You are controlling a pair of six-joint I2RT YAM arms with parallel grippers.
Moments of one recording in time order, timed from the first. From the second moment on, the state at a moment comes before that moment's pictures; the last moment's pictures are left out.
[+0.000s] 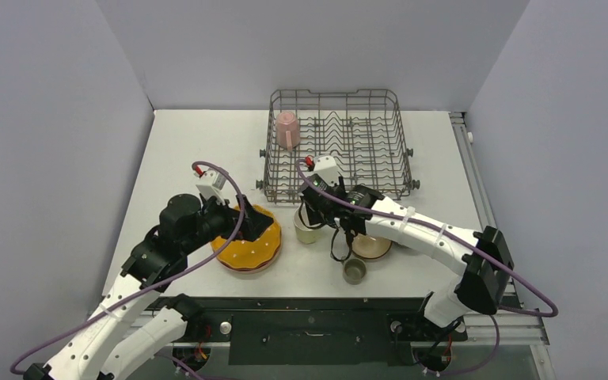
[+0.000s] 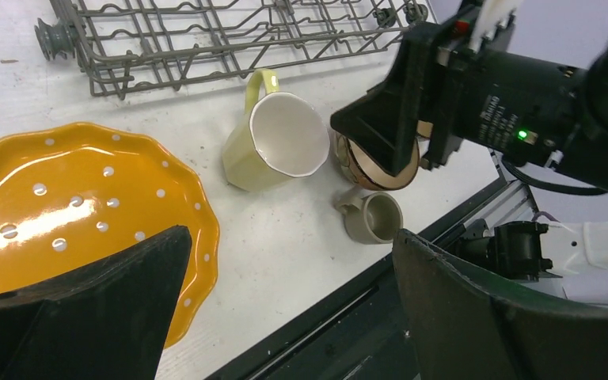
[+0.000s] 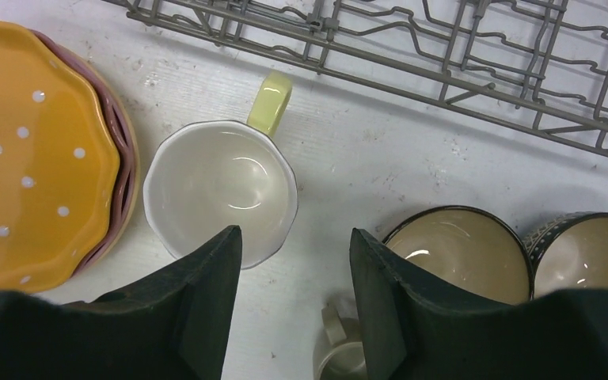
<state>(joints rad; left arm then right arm) -0.57 0.71 0.82 -0.48 0.15 -0.56 0.97 1.50 1.29 -0.75 0.50 0.54</state>
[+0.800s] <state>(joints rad) -0.57 0.54 0.67 -0.51 0.18 -0.60 0.92 1.78 1.43 -0.76 0.46 0.48</state>
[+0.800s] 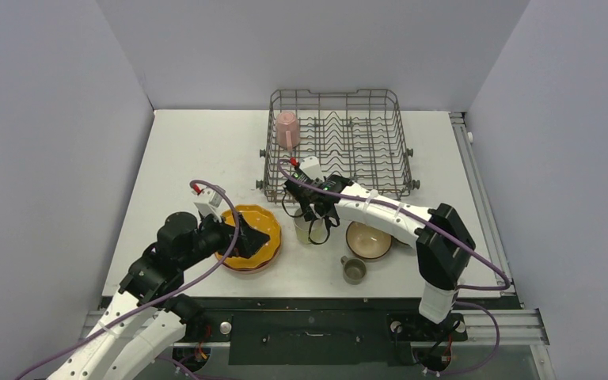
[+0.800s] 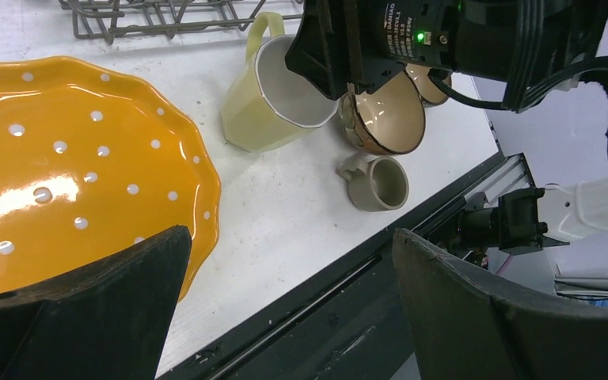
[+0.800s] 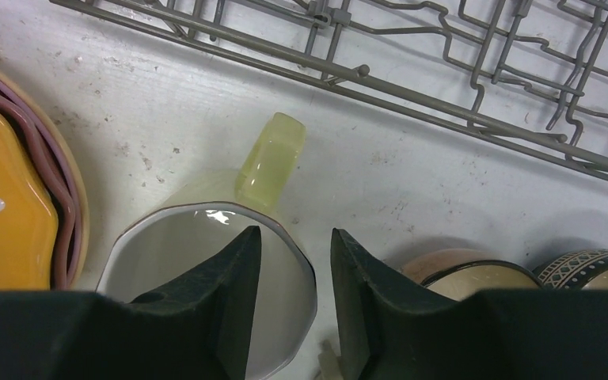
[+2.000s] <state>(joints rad) -0.57 0.53 0.58 -0.44 0.25 -0.70 0.92 1.60 1.19 -0.65 0.38 0.50</state>
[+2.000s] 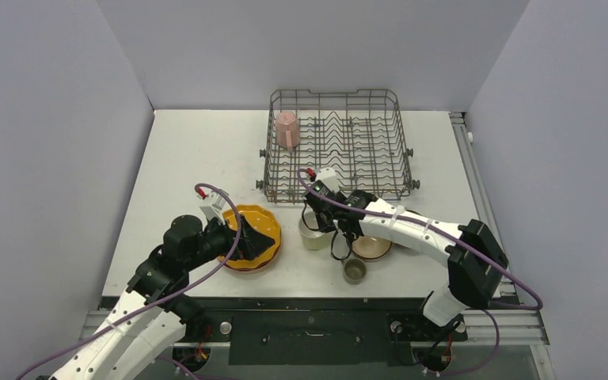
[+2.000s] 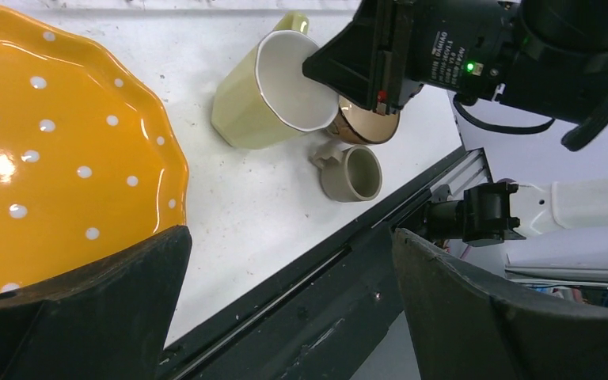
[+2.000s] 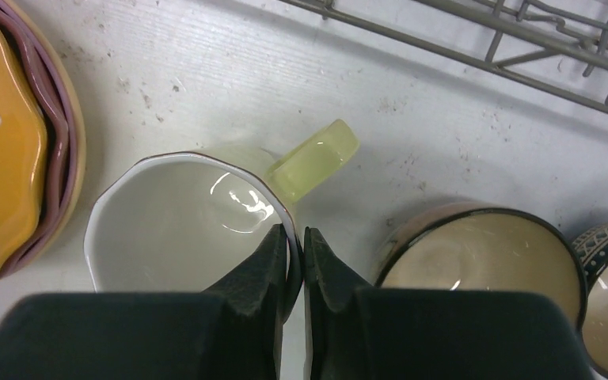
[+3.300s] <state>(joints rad) -0.57 0.43 0.38 0.08 0.38 -1.16 0.96 0.80 0.80 -0.38 0.31 0.79</state>
